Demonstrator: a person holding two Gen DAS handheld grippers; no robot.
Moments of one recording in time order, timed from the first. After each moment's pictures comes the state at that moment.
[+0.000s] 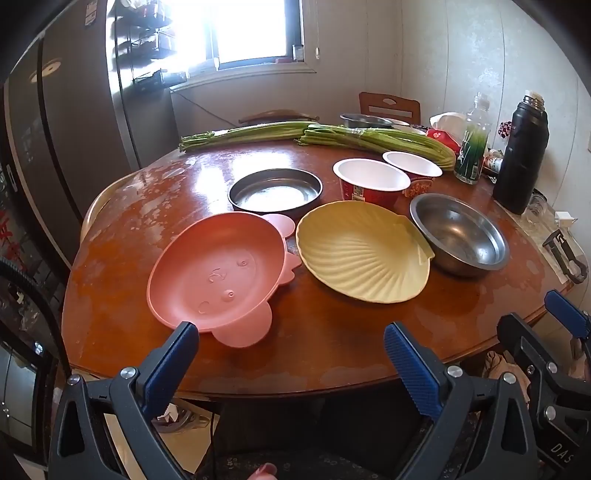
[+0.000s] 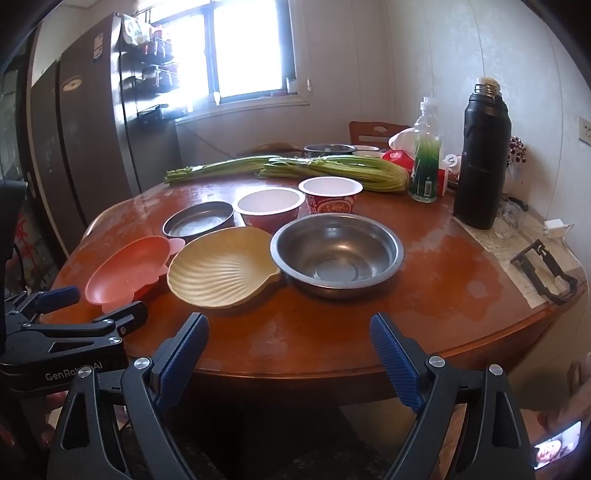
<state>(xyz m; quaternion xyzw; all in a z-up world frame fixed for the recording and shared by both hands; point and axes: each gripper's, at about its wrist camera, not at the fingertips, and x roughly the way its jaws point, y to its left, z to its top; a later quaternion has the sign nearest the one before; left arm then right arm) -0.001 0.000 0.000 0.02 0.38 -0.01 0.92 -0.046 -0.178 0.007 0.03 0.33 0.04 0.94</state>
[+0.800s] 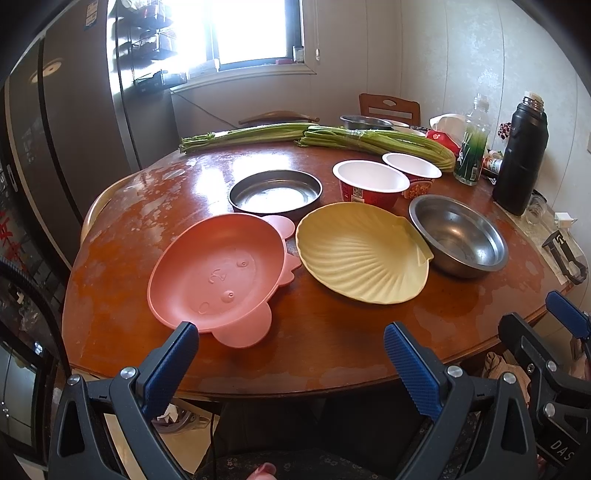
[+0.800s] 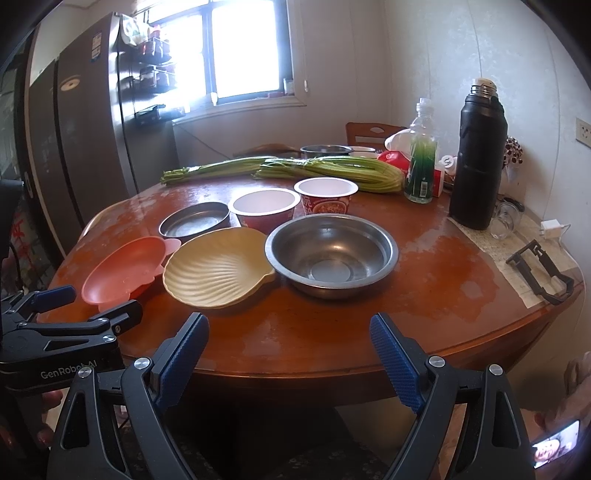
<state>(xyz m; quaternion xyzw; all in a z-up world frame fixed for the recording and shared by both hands) -0.001 -0.001 0.004 0.02 0.38 -0.01 0.92 -0.047 -0.180 0.009 0.03 0.32 0.04 0.94</state>
